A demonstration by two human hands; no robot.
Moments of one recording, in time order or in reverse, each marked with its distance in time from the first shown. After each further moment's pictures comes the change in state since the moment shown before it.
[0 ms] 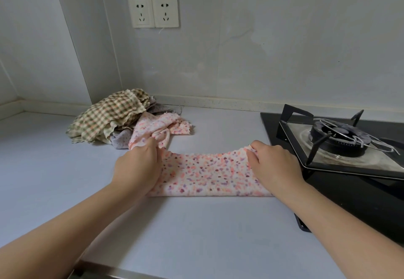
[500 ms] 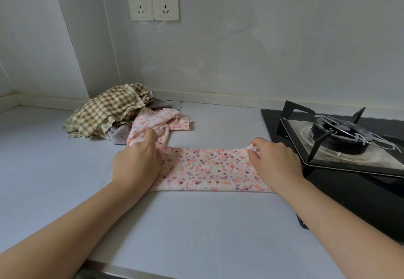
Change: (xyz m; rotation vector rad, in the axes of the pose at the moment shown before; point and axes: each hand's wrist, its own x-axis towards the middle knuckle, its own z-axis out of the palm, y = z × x) left_hand -0.001 -0.004 0.014 0.053 0.149 0.037; right_hand 0.005 0.006 0.009 0.025 -0.012 0.070
